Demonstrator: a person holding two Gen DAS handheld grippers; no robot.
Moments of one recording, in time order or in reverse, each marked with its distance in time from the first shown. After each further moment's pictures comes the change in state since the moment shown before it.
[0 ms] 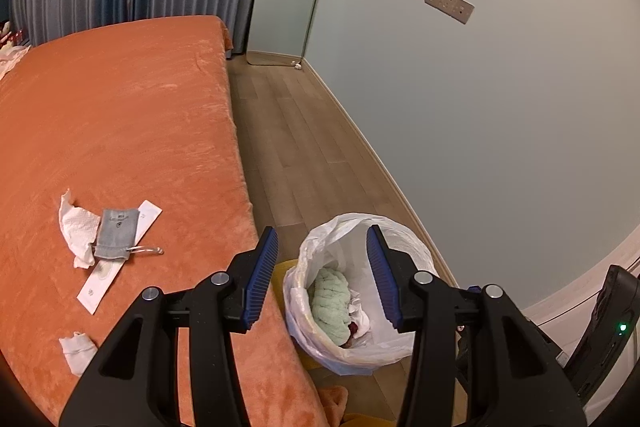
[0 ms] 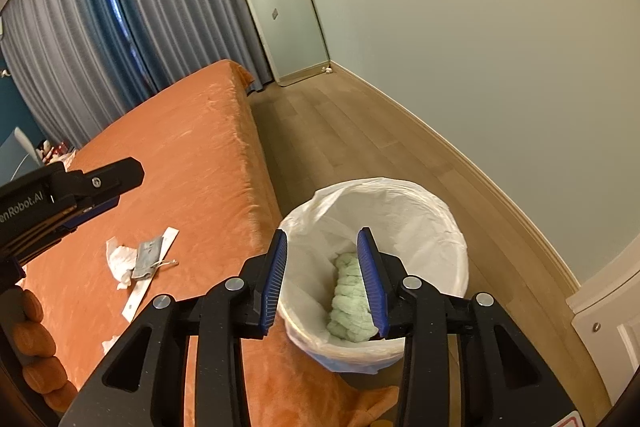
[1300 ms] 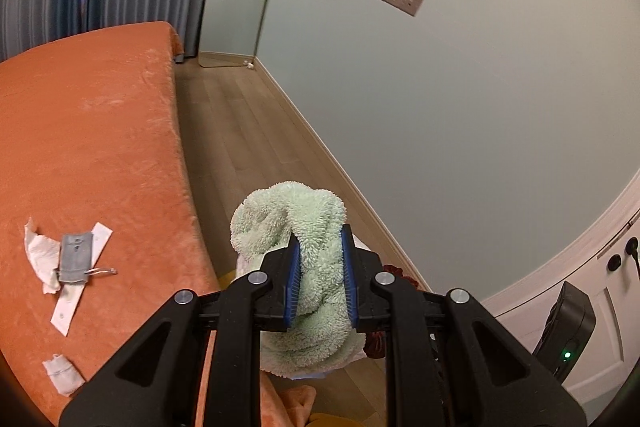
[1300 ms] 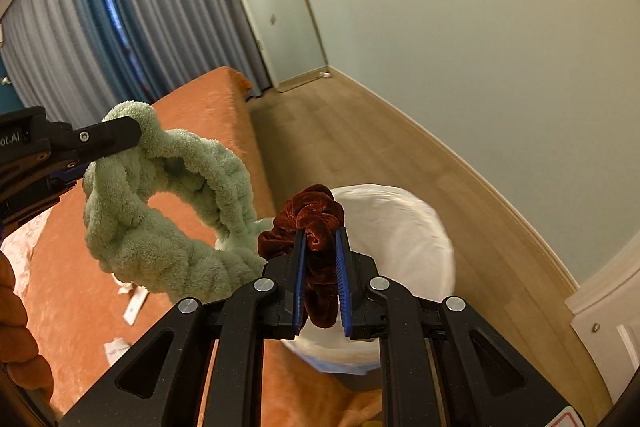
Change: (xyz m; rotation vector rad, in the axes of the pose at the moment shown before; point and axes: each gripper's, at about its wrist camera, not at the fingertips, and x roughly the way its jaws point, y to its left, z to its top) left arm 0.000 -0.060 0.021 0.081 0.030 -0.154; right arm -0.009 -0.027 0.006 0.038 -0.013 -0.009
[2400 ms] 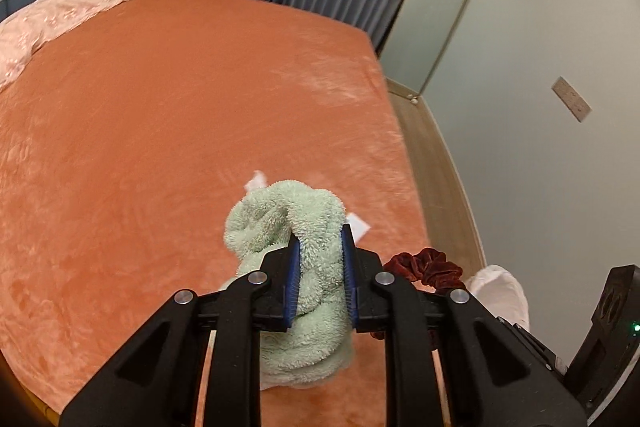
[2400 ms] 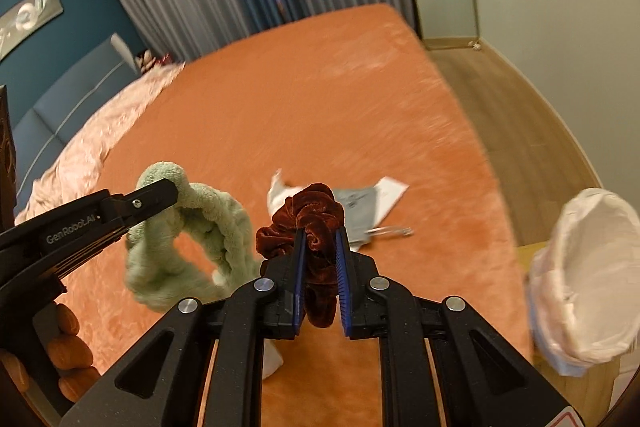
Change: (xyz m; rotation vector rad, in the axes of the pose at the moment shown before) left arm -0.142 0.286 -0.055 -0.385 -0.115 0.378; right arm 0.049 0.284 -0.055 -0.277 0.159 0.344
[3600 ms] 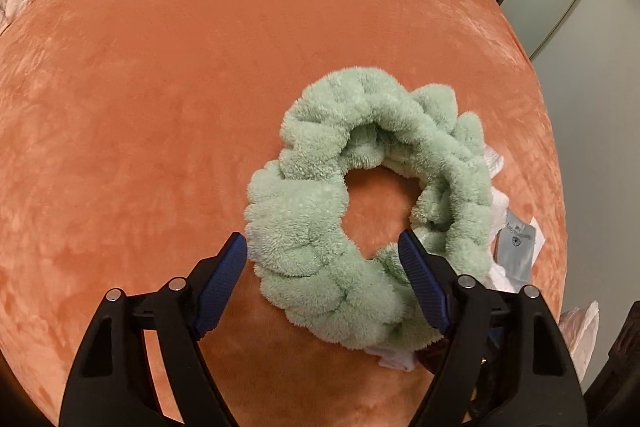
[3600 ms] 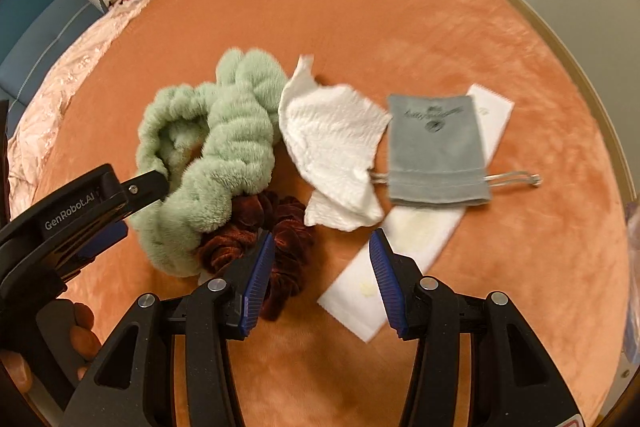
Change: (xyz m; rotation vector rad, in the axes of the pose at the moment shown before) left arm 0.167 0.202 -0.014 -0.225 0.250 0.241; right arm 0.218 0.085 -0.047 -0.008 0.335 -0.058
